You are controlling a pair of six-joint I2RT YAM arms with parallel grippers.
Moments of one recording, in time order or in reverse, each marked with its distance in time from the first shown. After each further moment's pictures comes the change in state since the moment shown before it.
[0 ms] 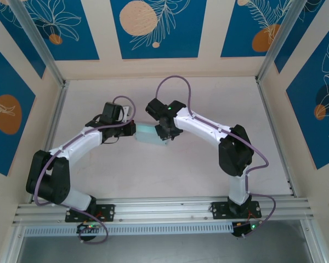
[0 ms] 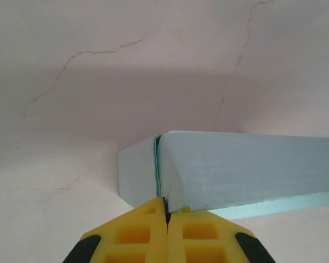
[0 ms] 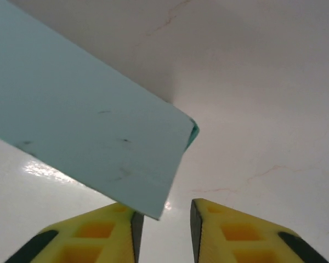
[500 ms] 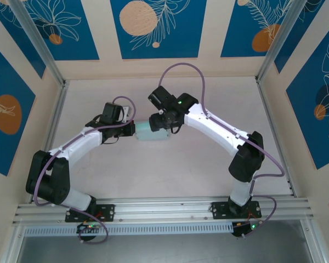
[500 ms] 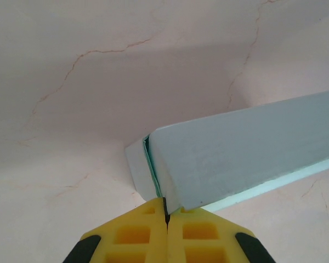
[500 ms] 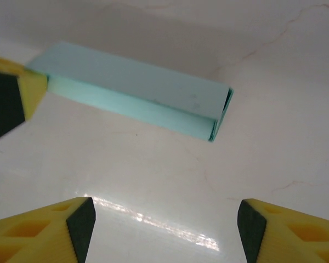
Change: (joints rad) left arm -0.005 -0.002 0.000 -0.008 -0.024 0.005; right arm -0.018 -0.117 0.104 0.033 -0.074 0.064
